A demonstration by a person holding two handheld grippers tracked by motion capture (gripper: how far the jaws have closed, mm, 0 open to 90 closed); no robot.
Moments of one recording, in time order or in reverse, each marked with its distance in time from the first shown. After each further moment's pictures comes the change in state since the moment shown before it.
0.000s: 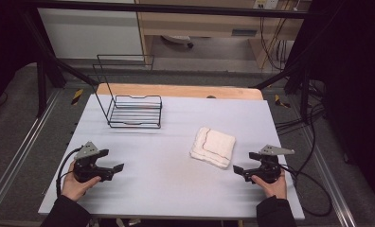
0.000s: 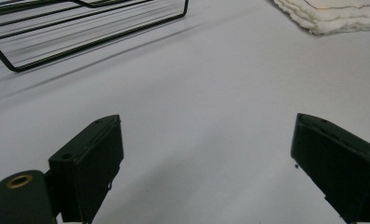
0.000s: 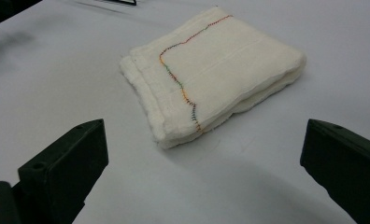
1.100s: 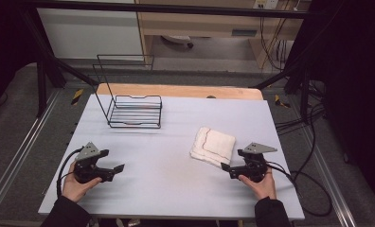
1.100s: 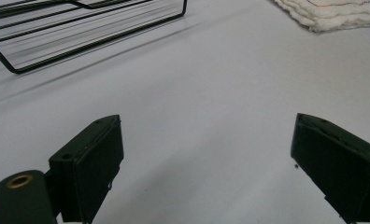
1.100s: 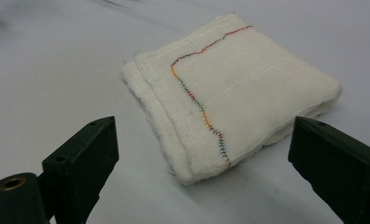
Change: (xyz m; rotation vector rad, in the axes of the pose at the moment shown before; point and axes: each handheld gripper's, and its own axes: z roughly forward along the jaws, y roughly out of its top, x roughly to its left) left arm -0.003 -0.001 -0.001 0.003 0.009 0.017; right arm 0.031 0.016 0.030 0.033 -0.081 -0.092
